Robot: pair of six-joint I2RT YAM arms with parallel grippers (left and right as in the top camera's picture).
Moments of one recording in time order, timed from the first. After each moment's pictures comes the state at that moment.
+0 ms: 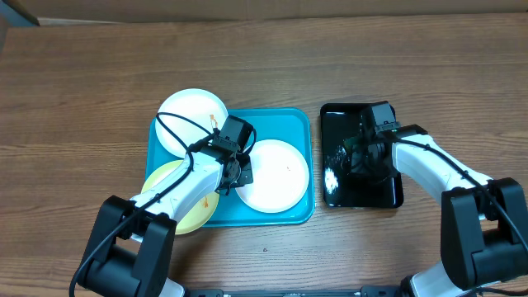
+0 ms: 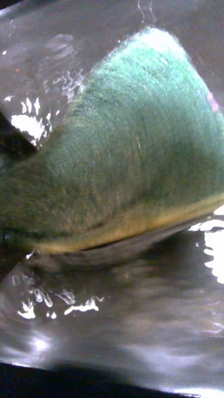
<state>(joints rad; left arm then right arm) -0.42 1.69 0.93 -0.60 -0.04 -0.55 0.21 1.74 0.96 -0.65 -0.01 0.33</state>
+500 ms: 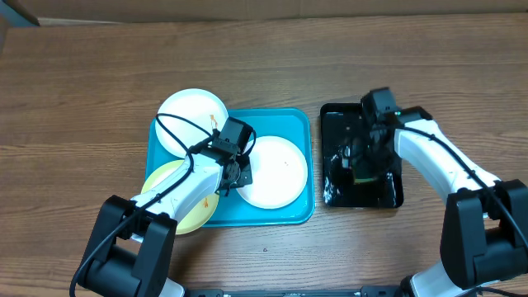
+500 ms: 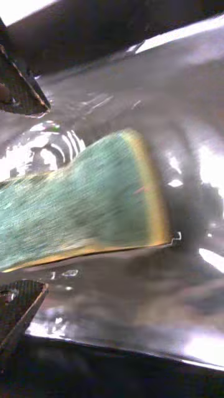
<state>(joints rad) -0.42 1.69 0.91 -0.58 -0.06 -0.55 0.21 1.74 1.13 -0.86 -0.05 0.33</state>
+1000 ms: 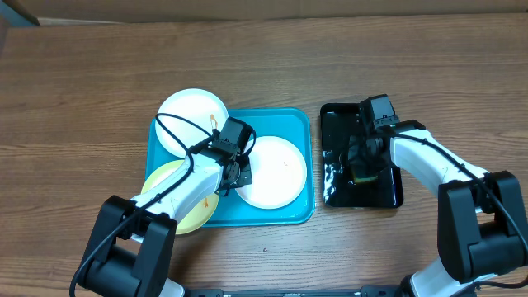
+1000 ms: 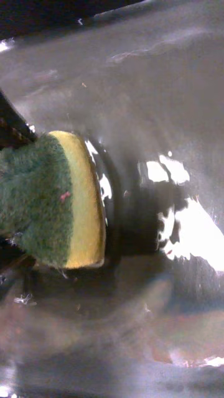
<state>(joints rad) -0.42 1.69 0.91 -0.58 -0.07 -0.55 0.21 1.78 1.00 -0.57 -0.04 0.33</state>
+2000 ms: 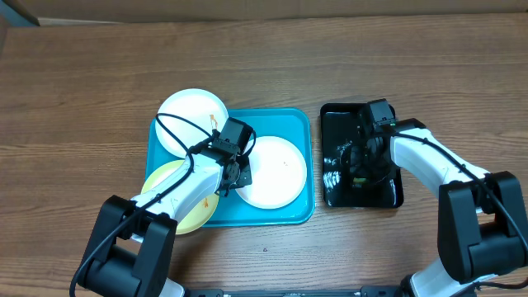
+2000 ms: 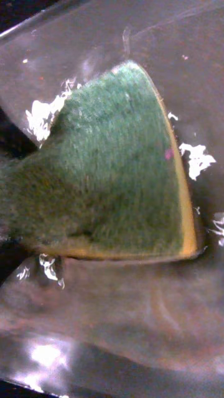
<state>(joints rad) -0.42 1.69 0.91 -0.58 -0.07 -0.55 0.21 1.78 1.01 -0.74 -0.06 0.33</state>
